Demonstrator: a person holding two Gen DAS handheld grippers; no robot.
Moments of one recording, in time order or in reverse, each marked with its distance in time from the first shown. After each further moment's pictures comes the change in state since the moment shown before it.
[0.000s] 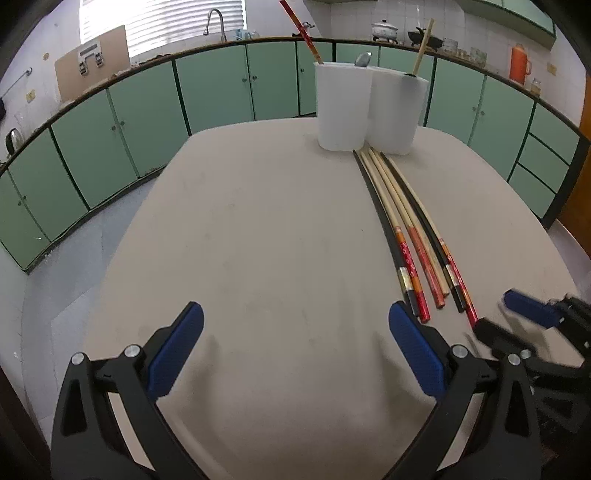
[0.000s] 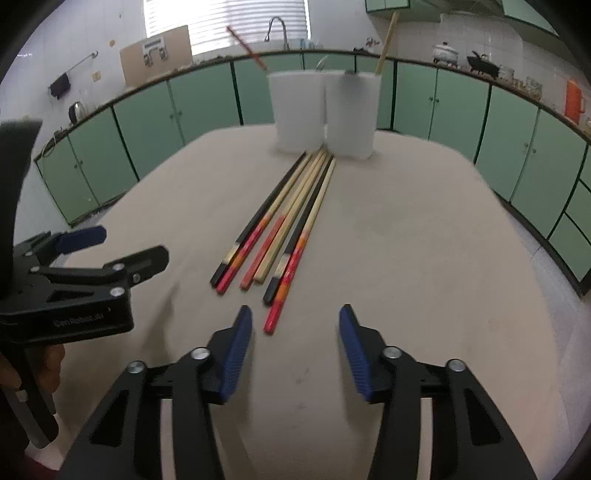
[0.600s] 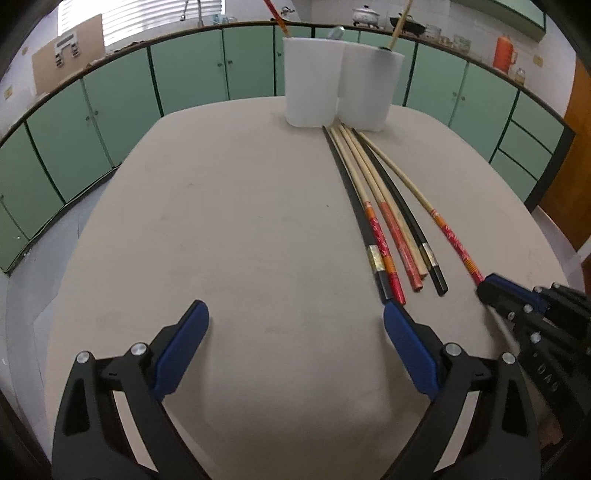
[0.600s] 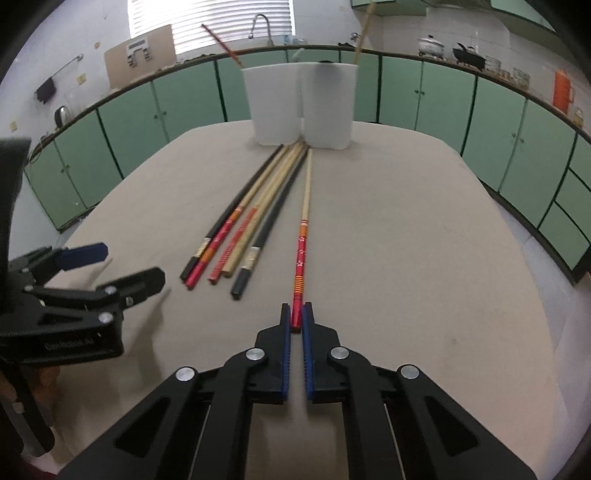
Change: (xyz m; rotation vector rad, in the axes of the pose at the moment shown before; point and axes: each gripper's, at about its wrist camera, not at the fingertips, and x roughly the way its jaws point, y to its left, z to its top) left arm 0.022 -0.024 -0.003 0.026 0.068 -0.092; right arm -0.006 -0.023 -0.006 0.058 -0.011 -0.050
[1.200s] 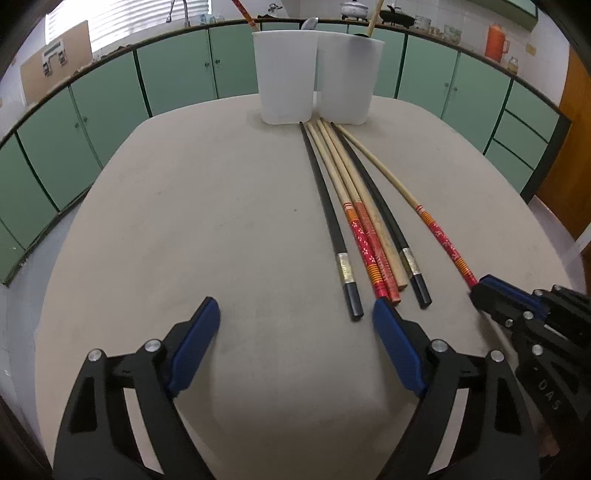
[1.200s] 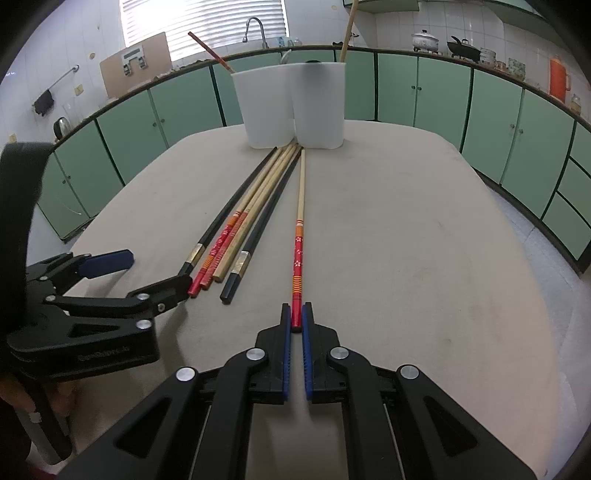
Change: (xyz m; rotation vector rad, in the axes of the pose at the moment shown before) left arm 0.011 -0.022 0.007 0.034 0.007 -0.005; right arm 0.003 -0.005 0.001 0.023 -0.005 0.025
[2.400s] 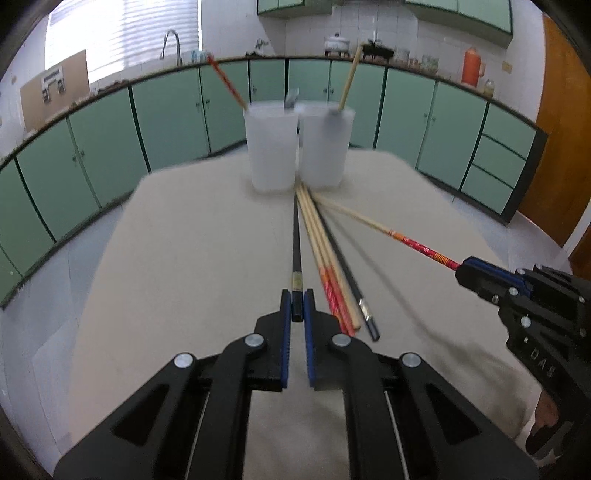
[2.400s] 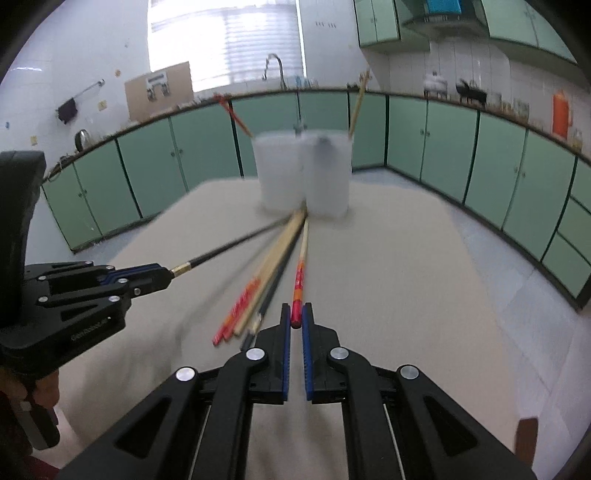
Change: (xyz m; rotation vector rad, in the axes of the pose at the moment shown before) left arm -0.068 0.000 0.029 0.041 -0.155 -0.043; right arm -0.066 -0.001 0.038 -0.068 -0.192 0.036
